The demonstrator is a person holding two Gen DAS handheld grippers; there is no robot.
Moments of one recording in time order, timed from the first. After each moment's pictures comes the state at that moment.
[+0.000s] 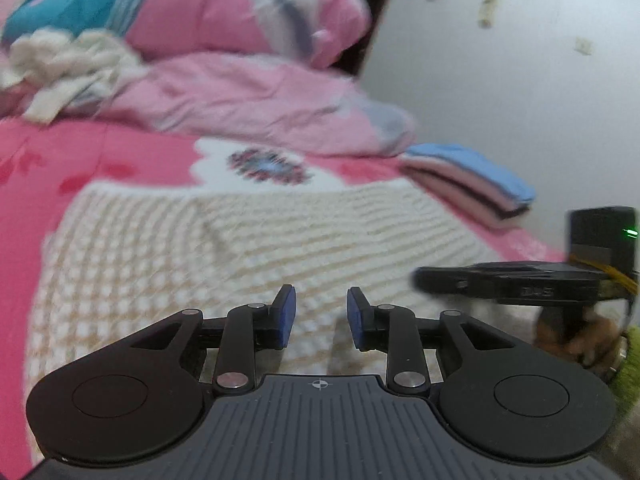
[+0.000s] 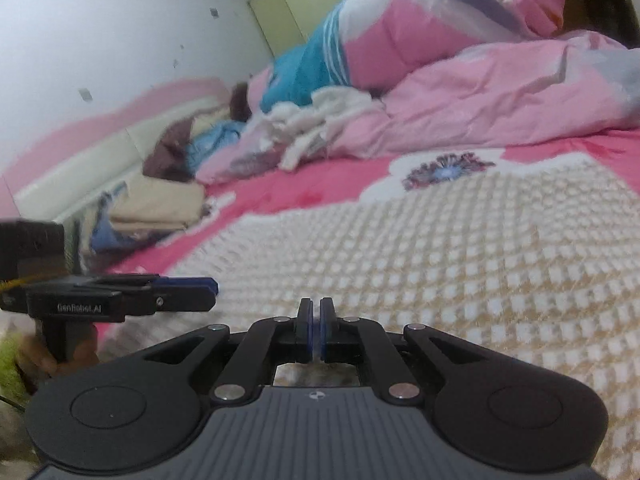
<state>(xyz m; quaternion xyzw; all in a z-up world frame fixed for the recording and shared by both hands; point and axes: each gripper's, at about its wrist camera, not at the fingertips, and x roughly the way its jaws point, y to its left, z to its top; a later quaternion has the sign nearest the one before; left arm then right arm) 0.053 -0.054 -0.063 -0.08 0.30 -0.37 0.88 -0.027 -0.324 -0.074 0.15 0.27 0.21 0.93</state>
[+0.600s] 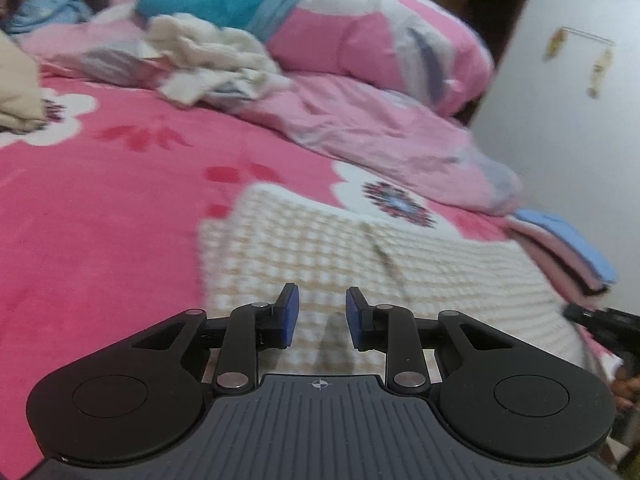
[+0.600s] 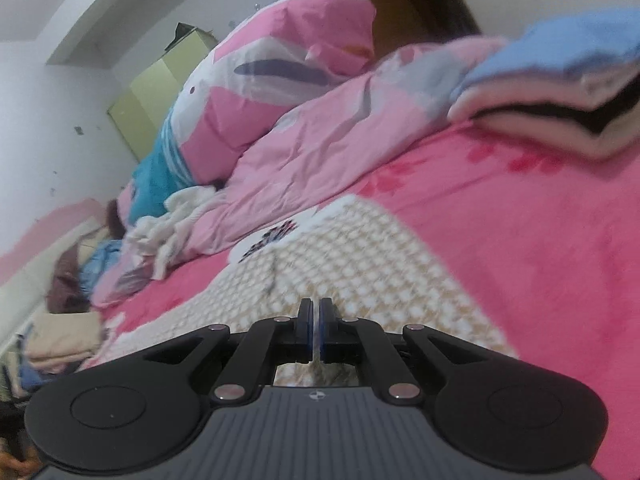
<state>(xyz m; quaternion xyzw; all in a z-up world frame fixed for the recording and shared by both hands) 0.063 0.007 -0.059 -0.14 0.30 -0.21 0.92 -0.061 -0.440 -0.085 0.28 0.20 0.00 0.94</state>
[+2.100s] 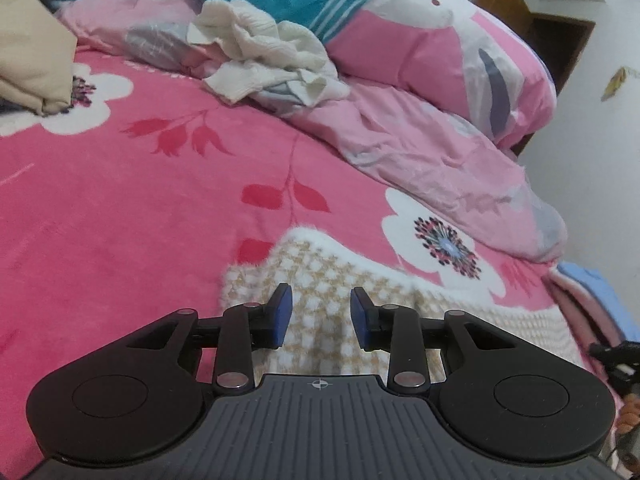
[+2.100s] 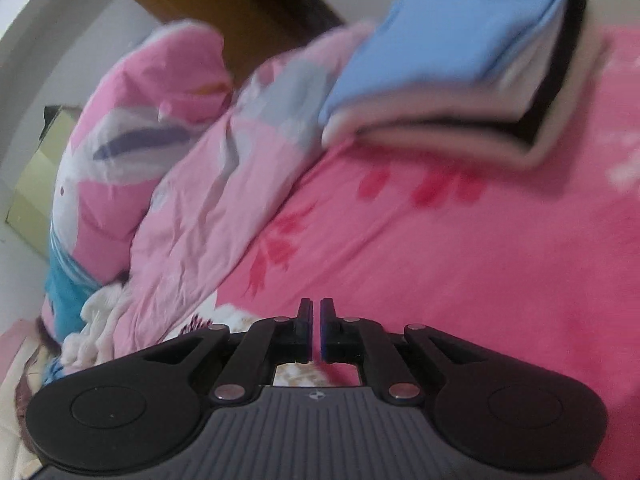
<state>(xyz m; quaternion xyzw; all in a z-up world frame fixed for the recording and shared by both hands) 0.117 0.007 -0.052 -0.18 0.32 -0.15 0.92 -0.014 -0.516 -0.071 0.41 0.19 -0.17 0.88</state>
